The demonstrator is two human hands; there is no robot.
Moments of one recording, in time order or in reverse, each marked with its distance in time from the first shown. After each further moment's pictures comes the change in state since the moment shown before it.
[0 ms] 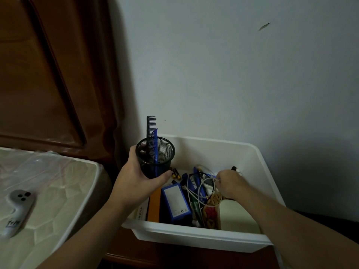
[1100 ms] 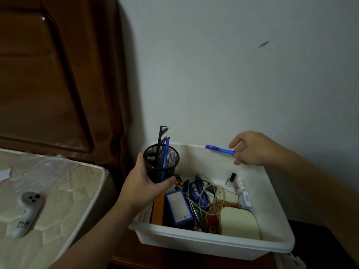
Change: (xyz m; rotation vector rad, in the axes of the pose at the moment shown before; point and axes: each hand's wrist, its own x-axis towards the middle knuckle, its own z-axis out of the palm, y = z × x) left_hand 0.000 0.003 0.000 0.012 -0.022 -0.052; right_hand -0.054 -0.004 -0.173 0.334 0.089 -0.147
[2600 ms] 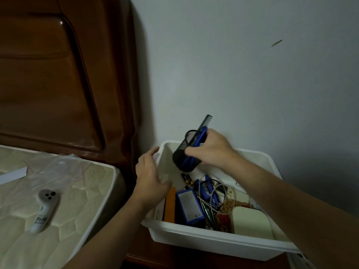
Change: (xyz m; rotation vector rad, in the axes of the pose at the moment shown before) left_hand 0.002 0.001 -0.010 0.150 -0.001 -0.115; right_hand 0.008 -0.098 0.085 0.455 0.088 -0.147
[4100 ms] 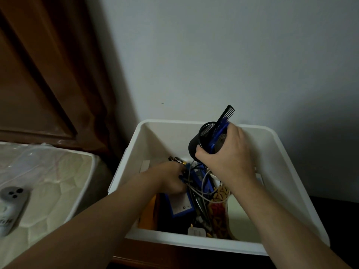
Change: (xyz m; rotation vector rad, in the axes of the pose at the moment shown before) left_hand 0.066 -0.007 0.108 0.644 -0.807 0.032; right_hand -0.011 0.119 0.011 -0.185 0.503 -0.095
